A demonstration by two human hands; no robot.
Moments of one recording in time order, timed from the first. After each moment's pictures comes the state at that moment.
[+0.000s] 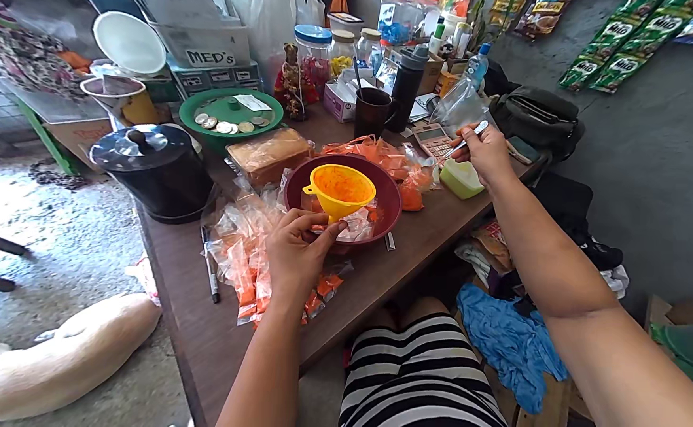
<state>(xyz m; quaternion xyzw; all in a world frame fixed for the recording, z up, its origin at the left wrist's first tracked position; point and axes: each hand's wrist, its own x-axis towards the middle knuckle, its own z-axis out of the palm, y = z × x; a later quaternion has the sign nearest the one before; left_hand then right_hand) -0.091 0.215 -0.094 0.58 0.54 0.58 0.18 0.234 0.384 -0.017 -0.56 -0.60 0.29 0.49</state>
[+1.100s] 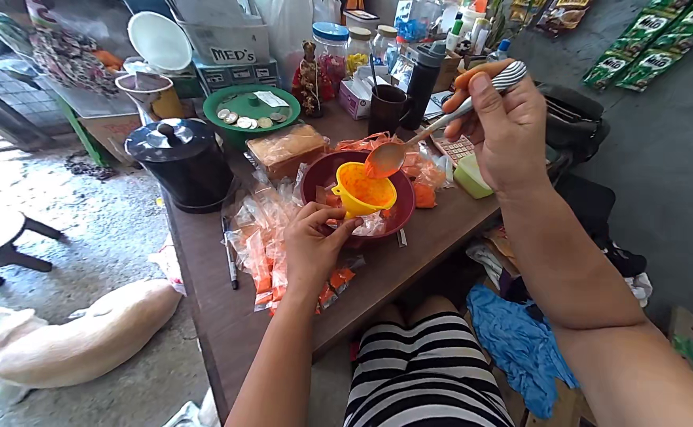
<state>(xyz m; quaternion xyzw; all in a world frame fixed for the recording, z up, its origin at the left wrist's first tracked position) -0.092 0.213 -0.093 0.60 0.54 0.57 0.18 0.142 0.301 0.053 -0.23 -0.72 0.32 0.58</state>
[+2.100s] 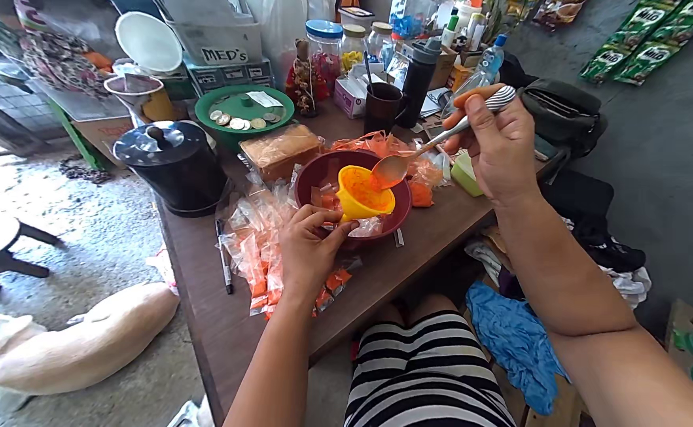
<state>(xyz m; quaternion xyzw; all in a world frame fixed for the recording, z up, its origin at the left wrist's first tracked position) -0.091 0.214 -0.095 0.61 0.55 0.55 0.15 0.158 0.304 0.030 -0.26 -0.69 0.35 0.58</state>
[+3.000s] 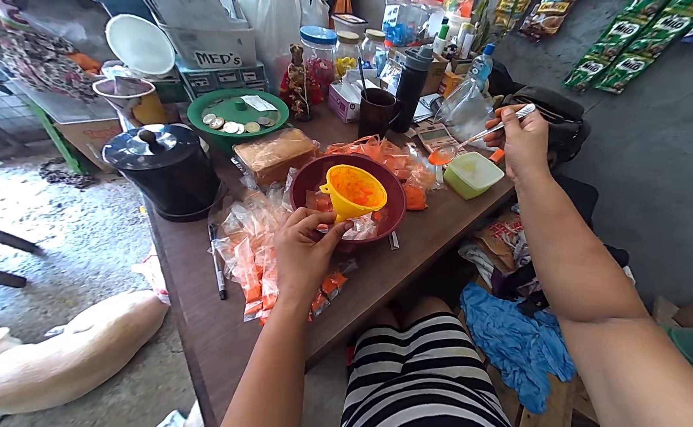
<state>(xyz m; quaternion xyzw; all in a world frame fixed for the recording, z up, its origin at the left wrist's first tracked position) -0.090 0.214 -0.093 0.60 0.55 0.57 0.16 0.255 0.375 0.008 -0.51 -0.59 0.25 0.58</state>
